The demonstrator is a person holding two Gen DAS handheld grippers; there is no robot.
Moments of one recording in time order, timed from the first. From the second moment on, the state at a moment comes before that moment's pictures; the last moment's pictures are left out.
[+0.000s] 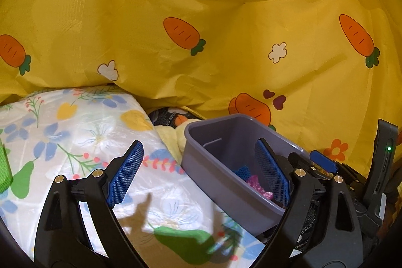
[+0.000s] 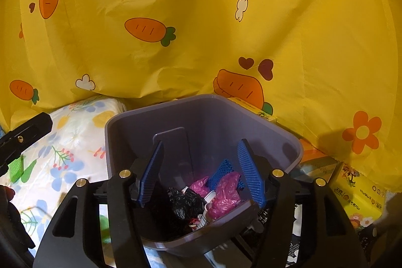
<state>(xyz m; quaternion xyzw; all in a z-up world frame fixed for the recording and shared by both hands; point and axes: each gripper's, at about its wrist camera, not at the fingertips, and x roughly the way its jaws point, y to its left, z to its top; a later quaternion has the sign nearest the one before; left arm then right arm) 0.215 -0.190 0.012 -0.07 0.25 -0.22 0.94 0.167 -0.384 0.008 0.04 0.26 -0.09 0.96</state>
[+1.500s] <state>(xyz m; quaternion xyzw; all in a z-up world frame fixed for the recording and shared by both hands) 0.137 0.198 -0.004 -0.13 0.24 0.27 0.92 0.225 -0.005 0.000 -0.08 0.31 0.21 0.92</state>
